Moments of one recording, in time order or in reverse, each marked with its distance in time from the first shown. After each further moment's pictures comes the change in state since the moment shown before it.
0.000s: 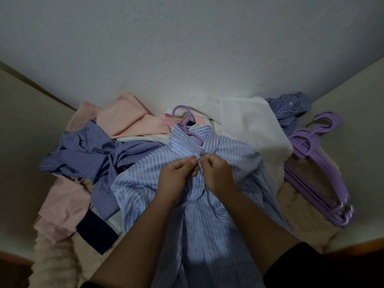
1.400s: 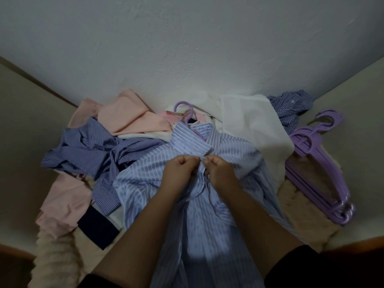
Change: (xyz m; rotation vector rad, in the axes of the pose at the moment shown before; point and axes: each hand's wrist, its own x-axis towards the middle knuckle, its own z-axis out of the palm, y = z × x) left_hand 0.005 -0.002 0.003 0.173 0.046 -0.026; right_hand -0.002 0.006 -0.004 0.233 -0.096 0.248
